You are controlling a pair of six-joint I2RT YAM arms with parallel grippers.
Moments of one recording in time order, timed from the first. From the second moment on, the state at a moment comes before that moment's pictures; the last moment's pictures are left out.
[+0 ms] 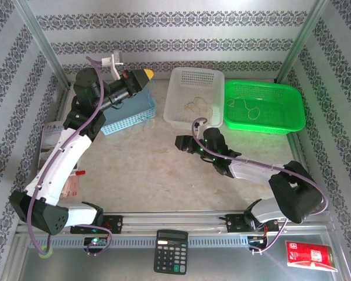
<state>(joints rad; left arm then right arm) -0.31 1.30 1.42 -0.06 0.56 -0.94 0.63 1.41 0.60 0.43 -0.22 0.69</state>
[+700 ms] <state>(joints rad) -0.39 1.31 1.42 0.01 0.55 -1.00 0.67 1.65 0.71 0.66 -0.21 0.80</state>
